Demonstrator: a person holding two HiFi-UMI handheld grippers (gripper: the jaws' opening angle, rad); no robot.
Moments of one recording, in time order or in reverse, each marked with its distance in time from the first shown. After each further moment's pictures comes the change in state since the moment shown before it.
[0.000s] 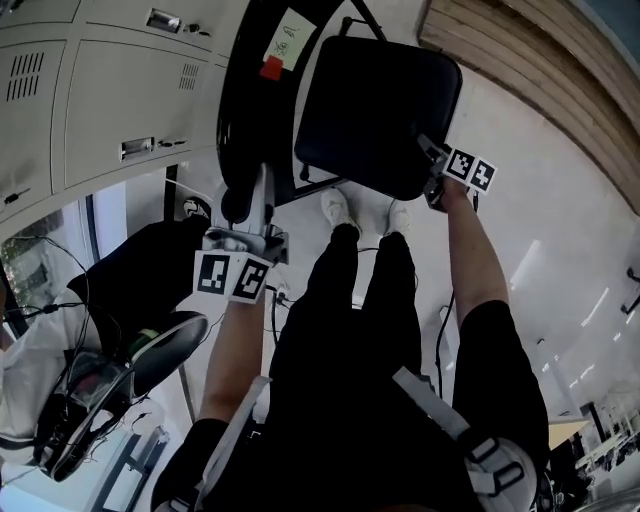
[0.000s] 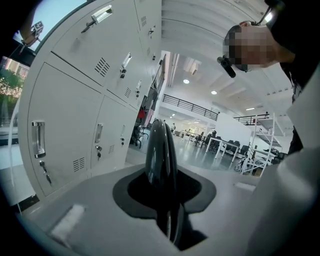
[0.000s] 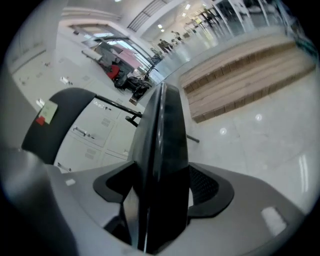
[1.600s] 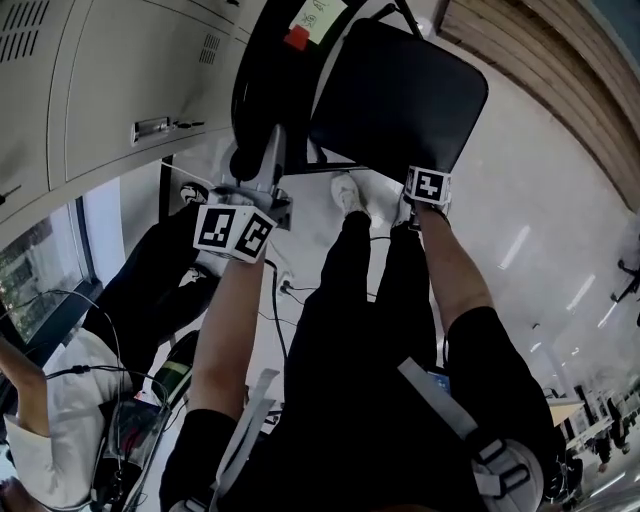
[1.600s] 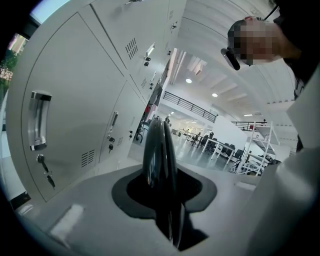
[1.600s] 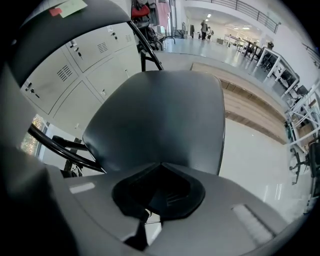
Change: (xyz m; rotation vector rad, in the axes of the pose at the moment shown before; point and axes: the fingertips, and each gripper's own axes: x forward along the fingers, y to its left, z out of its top) left arm 0.012 0.101 -0.023 -0.068 0.044 -0.062; right arm 0.016 0.023 -0.145 -0.419 0.287 -0.561
